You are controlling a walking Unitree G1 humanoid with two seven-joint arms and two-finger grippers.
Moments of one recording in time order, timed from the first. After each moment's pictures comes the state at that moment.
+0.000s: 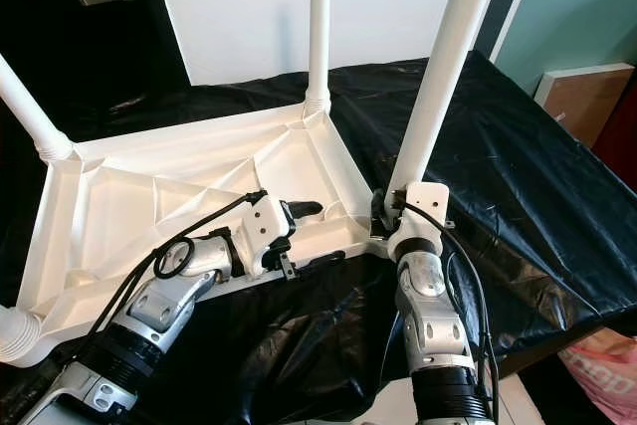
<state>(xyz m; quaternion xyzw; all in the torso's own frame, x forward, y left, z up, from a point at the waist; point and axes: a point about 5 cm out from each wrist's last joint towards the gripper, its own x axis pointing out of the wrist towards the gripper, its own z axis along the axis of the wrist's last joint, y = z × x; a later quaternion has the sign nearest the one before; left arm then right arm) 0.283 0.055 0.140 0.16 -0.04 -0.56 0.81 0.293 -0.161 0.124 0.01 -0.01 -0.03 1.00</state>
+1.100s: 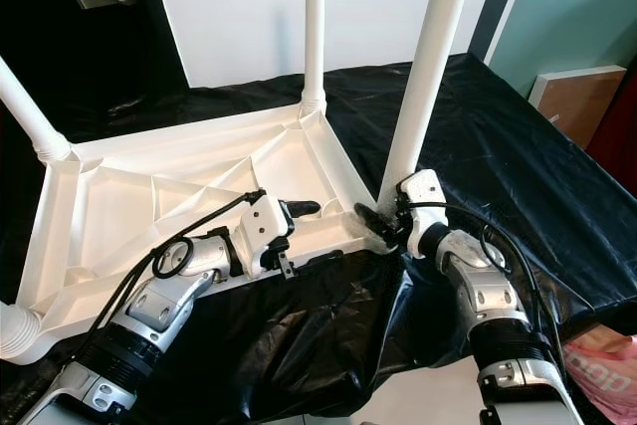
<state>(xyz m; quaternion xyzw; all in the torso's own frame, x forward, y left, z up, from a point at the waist) 0.283 0.055 0.140 0.16 -0.04 -0.56 0.81 0.318 -0.186 0.118 -0.08 0.02 0.31 0.95</state>
